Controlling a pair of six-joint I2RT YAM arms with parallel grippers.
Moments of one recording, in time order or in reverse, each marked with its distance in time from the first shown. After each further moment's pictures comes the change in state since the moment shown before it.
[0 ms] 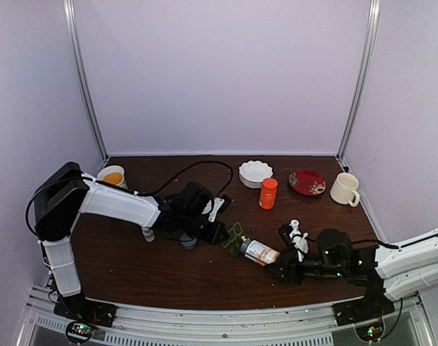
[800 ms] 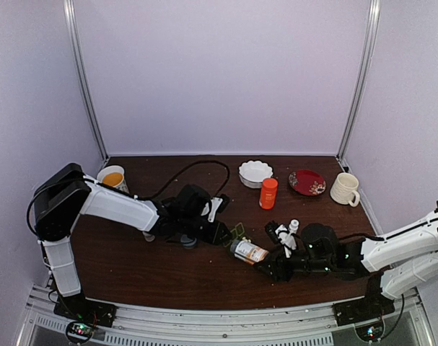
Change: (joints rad) left arm 0.000 0.000 -0.066 0.145 0.010 -0.054; right arm 0.000 0.175 0.118 0.013 -0.045 0.032
